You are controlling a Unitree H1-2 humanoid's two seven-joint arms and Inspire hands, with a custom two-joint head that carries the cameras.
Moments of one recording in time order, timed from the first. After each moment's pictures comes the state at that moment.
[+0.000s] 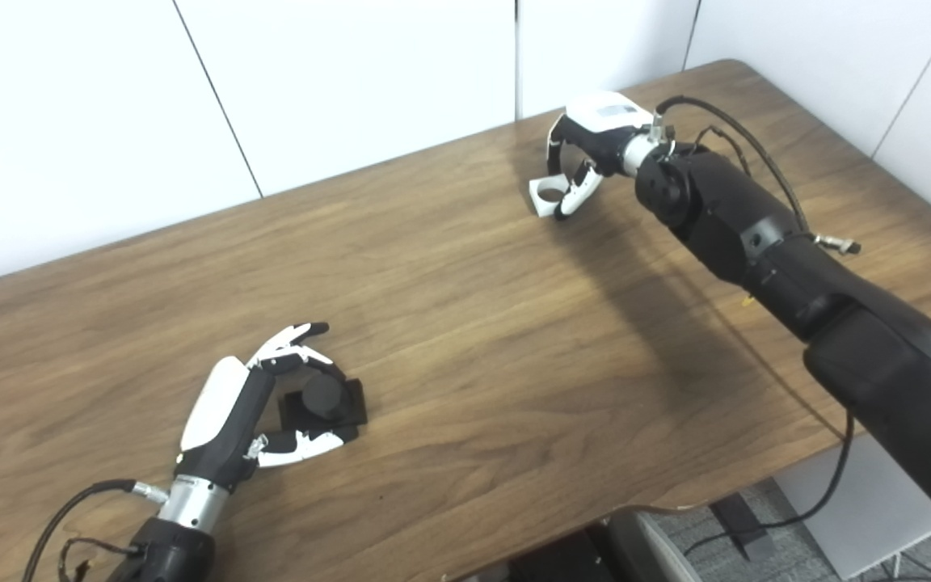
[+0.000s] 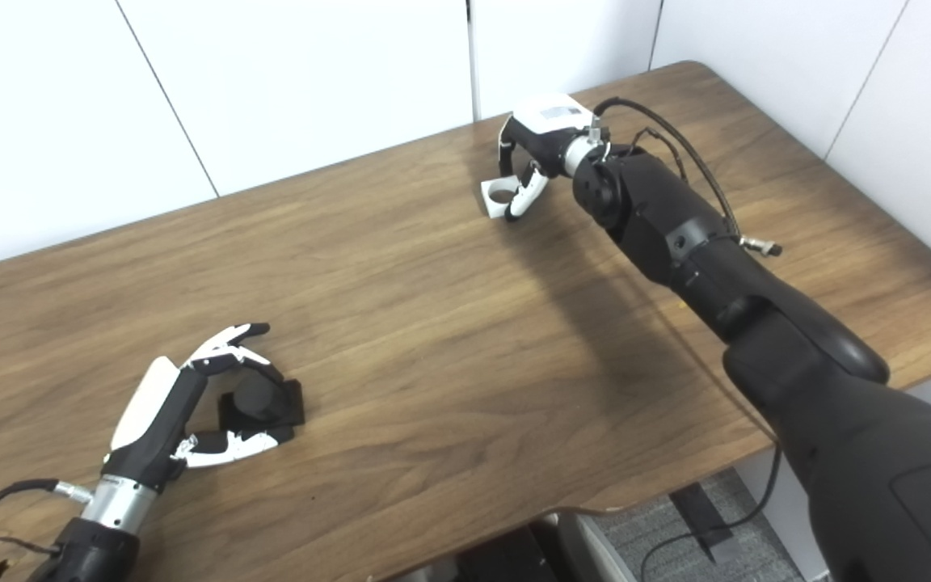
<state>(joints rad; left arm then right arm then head) -0.19 0.28 -0.33 0.15 0.45 -0.29 -0.08 -0.68 -0.61 0.37 0.53 -0.72 0.15 0.16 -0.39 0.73</state>
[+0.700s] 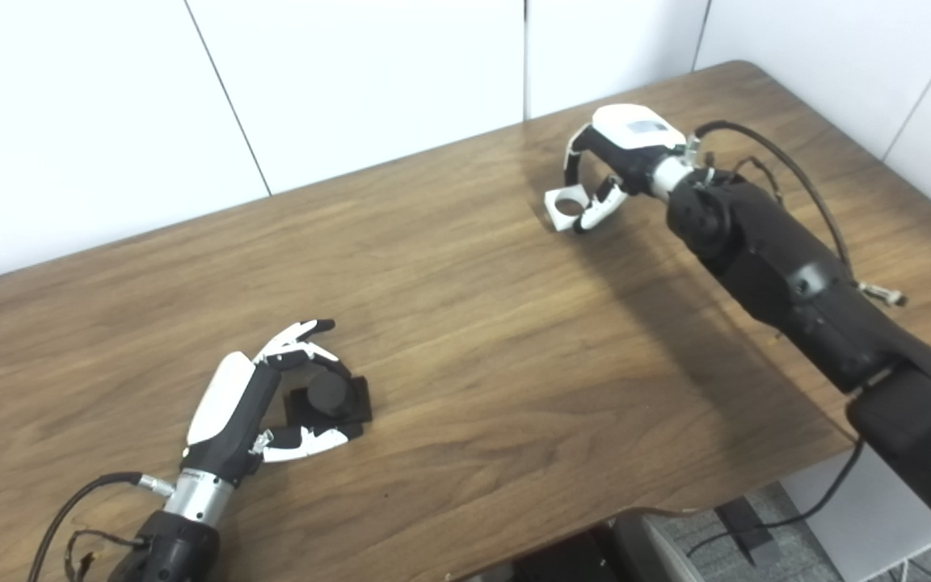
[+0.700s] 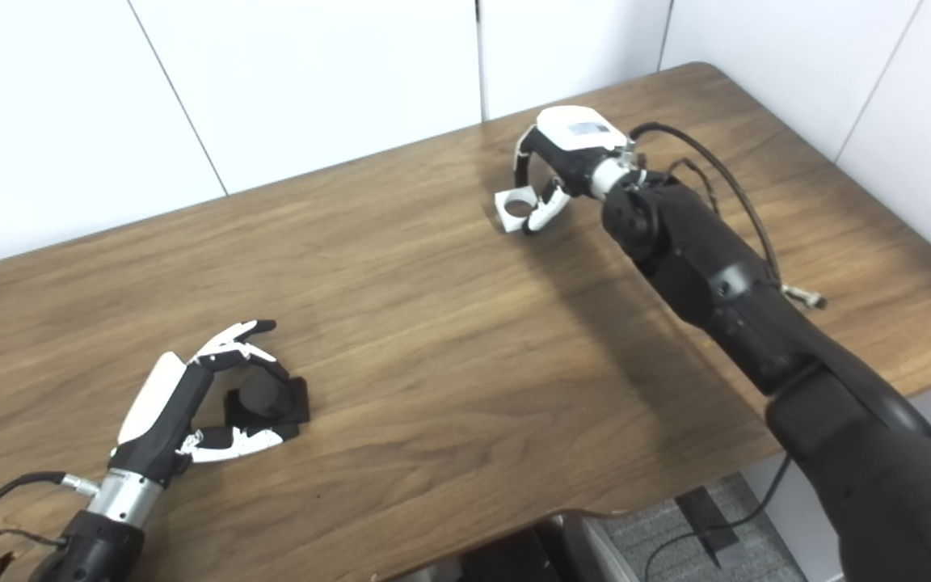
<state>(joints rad) -0.20 0.28 -0.33 0.16 0.44 -0.29 -0.09 -0.52 -0.63 0.25 0.23 -0.70 0.19 0.20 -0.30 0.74</state>
